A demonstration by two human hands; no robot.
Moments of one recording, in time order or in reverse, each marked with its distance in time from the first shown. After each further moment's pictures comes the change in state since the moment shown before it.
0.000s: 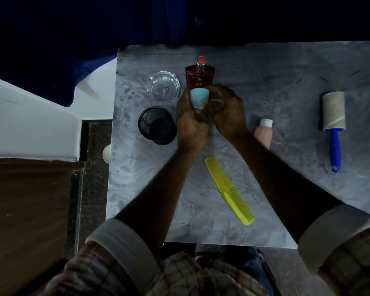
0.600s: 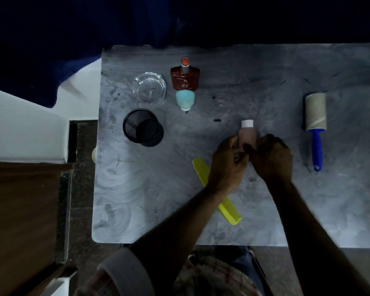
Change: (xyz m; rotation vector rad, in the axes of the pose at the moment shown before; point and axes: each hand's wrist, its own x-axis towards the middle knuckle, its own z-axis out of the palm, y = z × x) left_hand -0.115 0.042 0.063 -0.122 -0.423 -0.212; right_hand -0.107 0.068 -0.094 -0.590 0.058 0.456
